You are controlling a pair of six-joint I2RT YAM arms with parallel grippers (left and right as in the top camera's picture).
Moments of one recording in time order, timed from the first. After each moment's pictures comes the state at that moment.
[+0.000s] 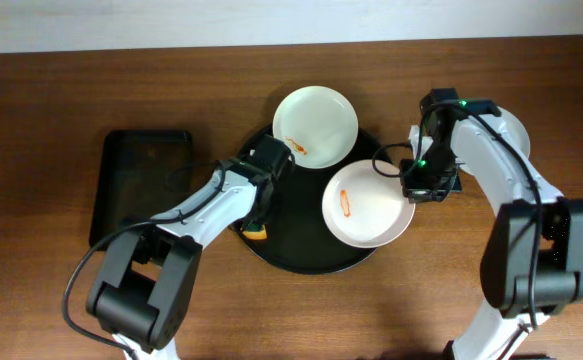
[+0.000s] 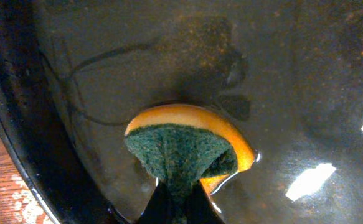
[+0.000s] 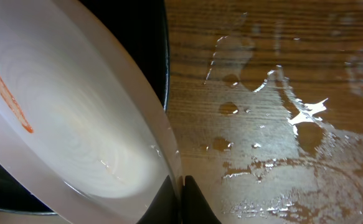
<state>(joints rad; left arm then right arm) -0.49 1.91 1.20 -0.72 -0.11 -0.31 0.04 1.91 1.46 -1.21 -0.12 0.06</state>
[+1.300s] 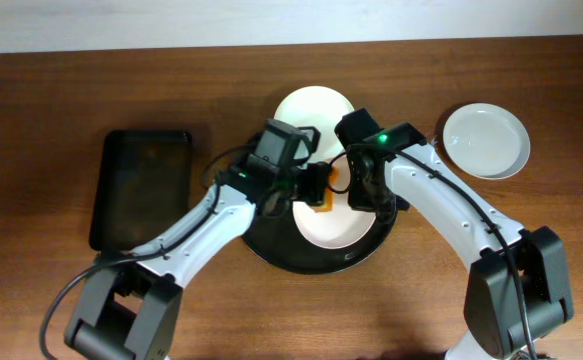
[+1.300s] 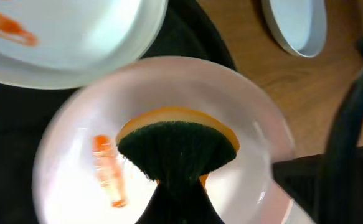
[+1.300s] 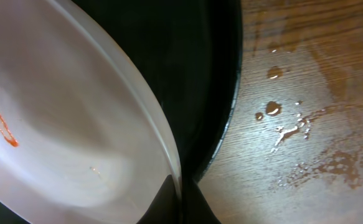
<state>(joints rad) -0.56 1.76 1.16 -0.27 0.35 -0.49 0.42 1.80 1.39 -1.15 0.15 0.60</state>
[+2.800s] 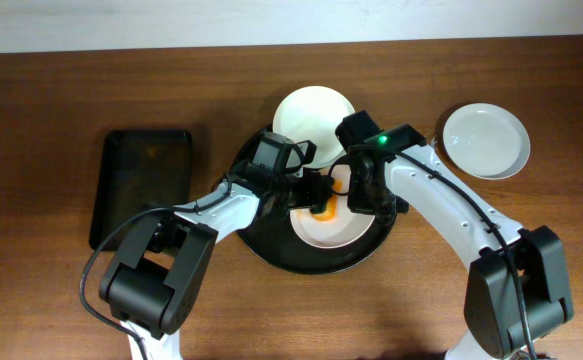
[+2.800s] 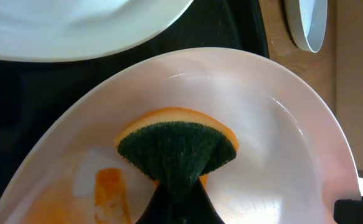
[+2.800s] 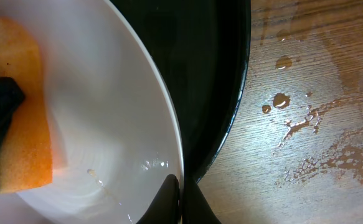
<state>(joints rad) -0.50 1.99 1.08 0.01 0.59 -0.57 0.42 1.80 1.38 -1.15 0.13 0.60</state>
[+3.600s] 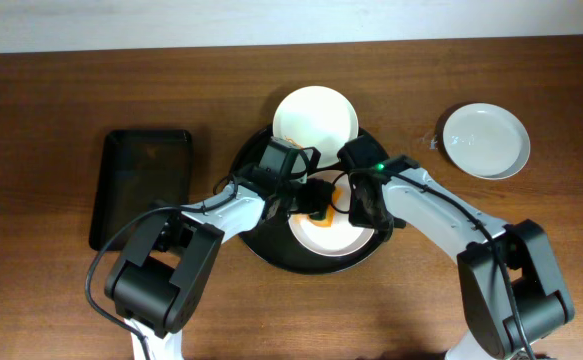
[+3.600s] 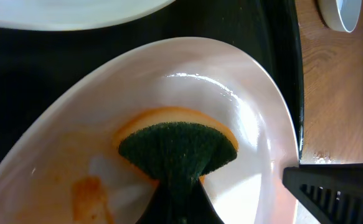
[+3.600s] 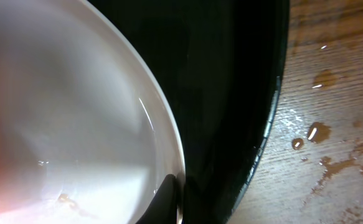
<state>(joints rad) -0.53 2.00 1.09 -0.03 0.53 -0.51 0.42 1.80 1.12 -0.84 0.16 0.59</state>
